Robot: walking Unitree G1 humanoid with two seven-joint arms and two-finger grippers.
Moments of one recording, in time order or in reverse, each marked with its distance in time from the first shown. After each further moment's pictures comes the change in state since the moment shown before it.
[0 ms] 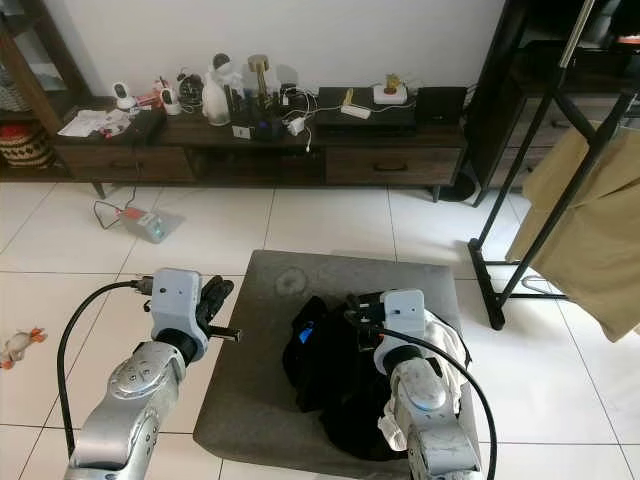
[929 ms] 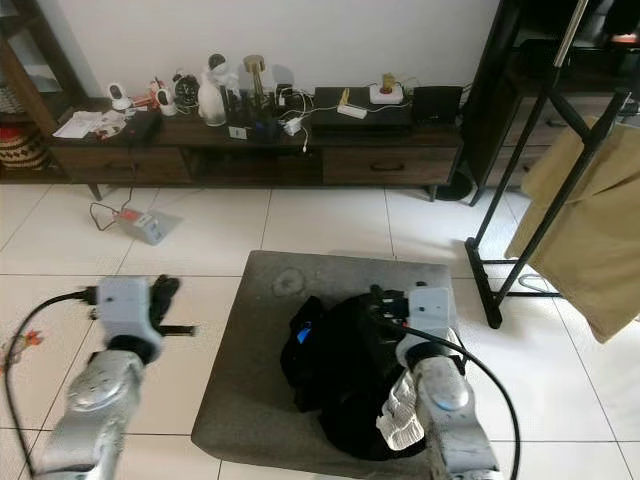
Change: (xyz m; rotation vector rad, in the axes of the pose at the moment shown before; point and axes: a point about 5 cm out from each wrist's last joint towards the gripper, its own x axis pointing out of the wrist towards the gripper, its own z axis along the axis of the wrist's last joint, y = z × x) left arm -0.012 0.063 -0.013 0.051 -0.065 0.227; right arm -0.004 -0.034 0.002 -0.031 -0.061 -0.114
